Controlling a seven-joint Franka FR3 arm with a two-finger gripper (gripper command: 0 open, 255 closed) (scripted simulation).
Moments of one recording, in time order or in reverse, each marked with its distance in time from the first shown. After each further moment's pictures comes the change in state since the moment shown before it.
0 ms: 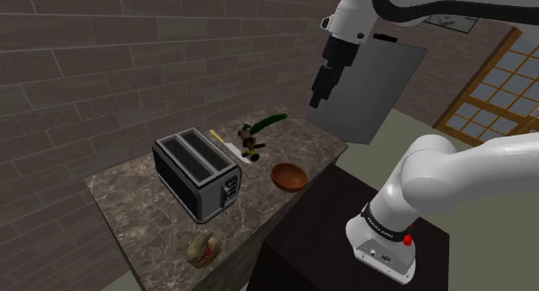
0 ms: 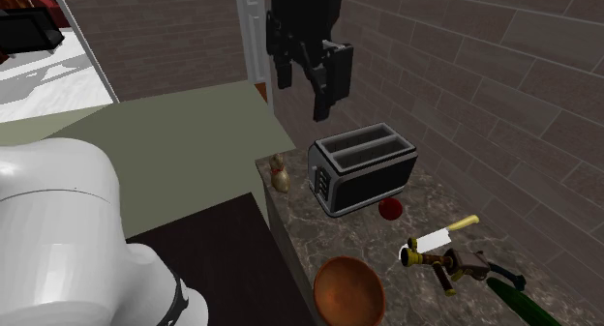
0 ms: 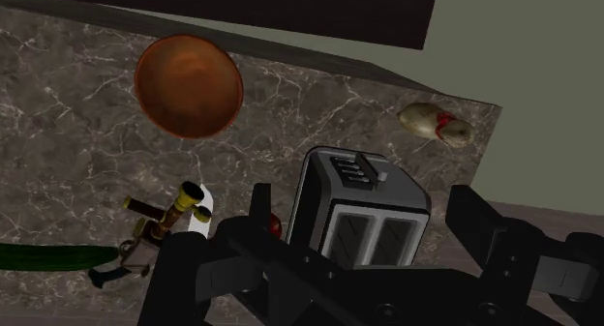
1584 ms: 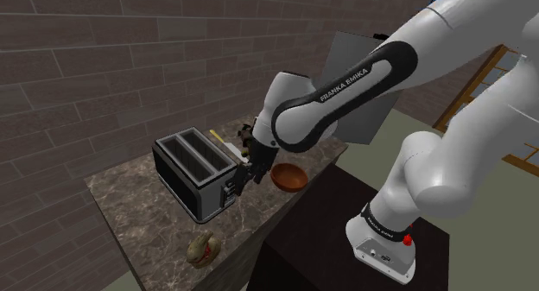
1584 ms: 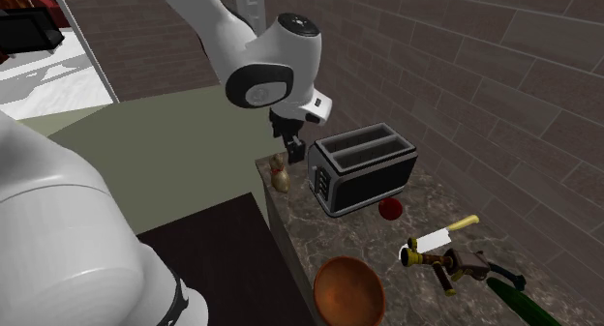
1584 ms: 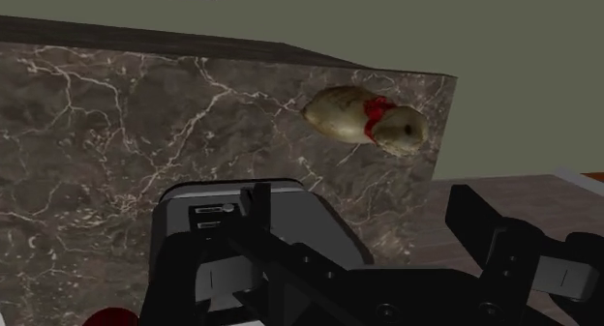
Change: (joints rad) arm 0.256 0.624 0.219 -0.215 0.496 0.909 0.072
